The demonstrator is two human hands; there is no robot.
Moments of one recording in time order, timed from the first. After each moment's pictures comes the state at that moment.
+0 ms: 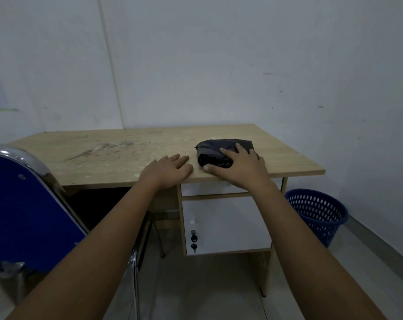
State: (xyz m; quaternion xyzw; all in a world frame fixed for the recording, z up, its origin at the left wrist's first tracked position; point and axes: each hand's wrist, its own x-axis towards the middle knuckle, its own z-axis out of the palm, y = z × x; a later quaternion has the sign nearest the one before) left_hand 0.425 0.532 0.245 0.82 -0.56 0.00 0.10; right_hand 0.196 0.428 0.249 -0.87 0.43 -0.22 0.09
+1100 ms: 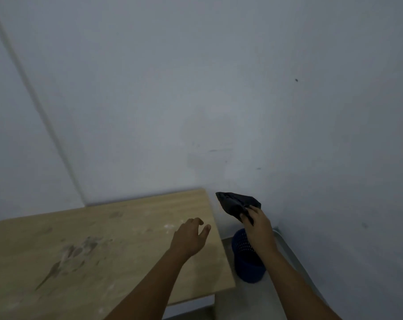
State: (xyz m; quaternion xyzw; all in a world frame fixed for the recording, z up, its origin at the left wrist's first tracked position) left_hand 0.210 0.390 0.573 0.77 -0.59 -0.15 0.19; right_hand -0.007 0.295 0.566 -0.72 0.52 -0.36 0.28
